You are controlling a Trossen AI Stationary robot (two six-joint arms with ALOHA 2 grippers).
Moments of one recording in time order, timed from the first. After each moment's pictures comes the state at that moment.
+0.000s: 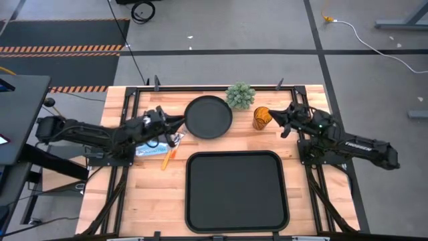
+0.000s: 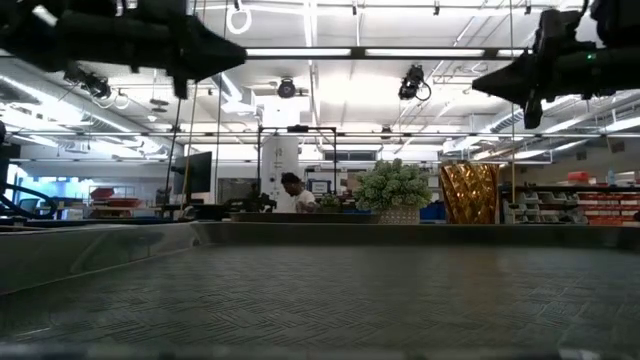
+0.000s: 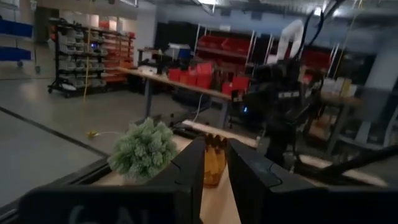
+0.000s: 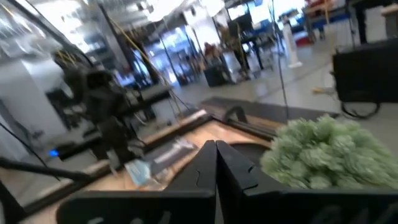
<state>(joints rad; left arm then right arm) 0.04 0.99 0.32 0.79 -0.37 -0.14 -0.40 0.25 0.15 0.16 0.03 0.34</state>
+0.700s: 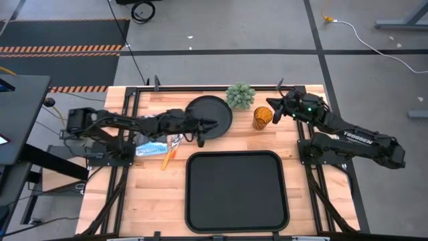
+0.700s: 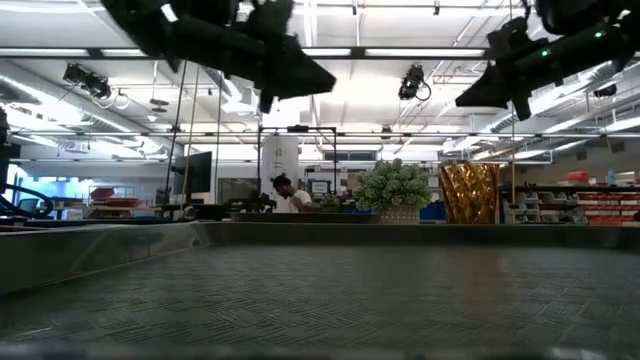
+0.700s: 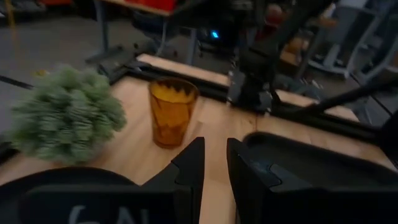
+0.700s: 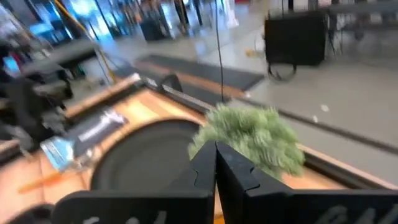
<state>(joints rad) 0.12 1.50 0.79 0.52 -0.08 -0.20 -0.58 0.60 0.42 -0.06 0.06 0.26</state>
